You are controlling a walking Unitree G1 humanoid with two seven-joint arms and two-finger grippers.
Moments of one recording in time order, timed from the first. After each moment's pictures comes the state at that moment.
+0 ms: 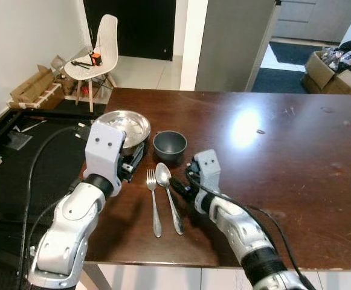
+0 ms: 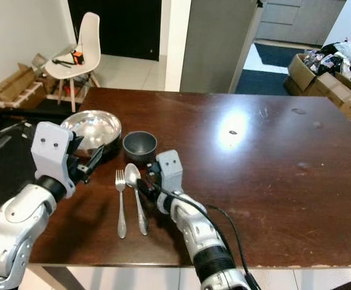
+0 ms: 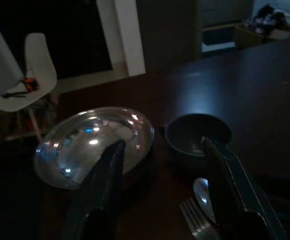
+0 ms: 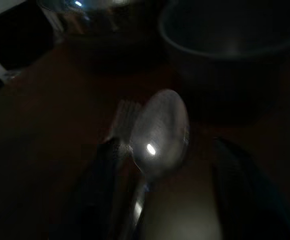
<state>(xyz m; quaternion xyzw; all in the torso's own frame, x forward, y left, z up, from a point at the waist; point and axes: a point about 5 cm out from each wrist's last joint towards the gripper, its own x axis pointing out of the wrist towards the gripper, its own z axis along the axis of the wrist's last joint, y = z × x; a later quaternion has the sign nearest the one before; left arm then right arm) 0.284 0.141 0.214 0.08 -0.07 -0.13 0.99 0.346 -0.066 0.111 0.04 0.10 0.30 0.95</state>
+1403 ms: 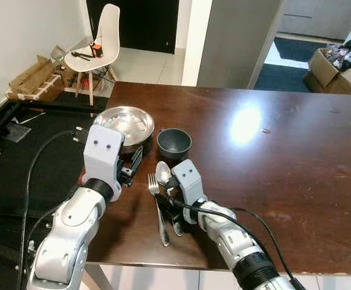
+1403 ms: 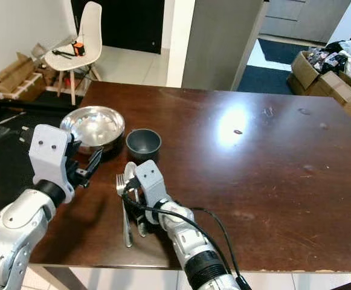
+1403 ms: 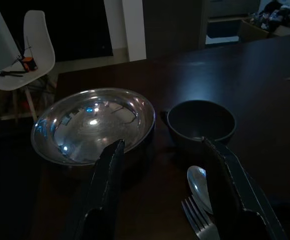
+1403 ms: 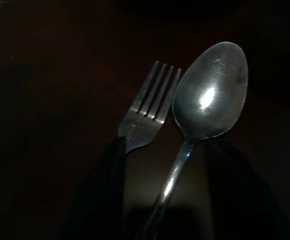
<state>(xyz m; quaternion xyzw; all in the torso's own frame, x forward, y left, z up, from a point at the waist) 0.277 0.136 0.209 0.06 -0.05 -0.12 0.99 0.324 -0.054 0.083 -0.08 0.16 0.32 0.93</state>
